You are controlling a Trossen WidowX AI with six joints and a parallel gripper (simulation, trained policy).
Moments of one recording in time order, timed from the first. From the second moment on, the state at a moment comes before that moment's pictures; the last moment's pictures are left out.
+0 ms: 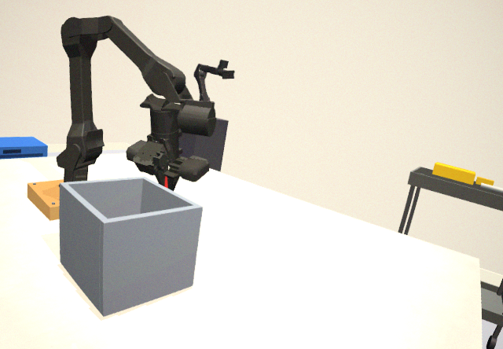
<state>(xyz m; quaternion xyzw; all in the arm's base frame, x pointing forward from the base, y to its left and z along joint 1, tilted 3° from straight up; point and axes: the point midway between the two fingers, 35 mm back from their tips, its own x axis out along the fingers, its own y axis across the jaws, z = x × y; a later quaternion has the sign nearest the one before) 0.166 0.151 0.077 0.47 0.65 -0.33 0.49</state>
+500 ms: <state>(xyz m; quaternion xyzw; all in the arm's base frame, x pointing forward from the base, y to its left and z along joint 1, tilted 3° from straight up) 0.184 0.144 0.148 0.51 0.63 -0.25 0.54</state>
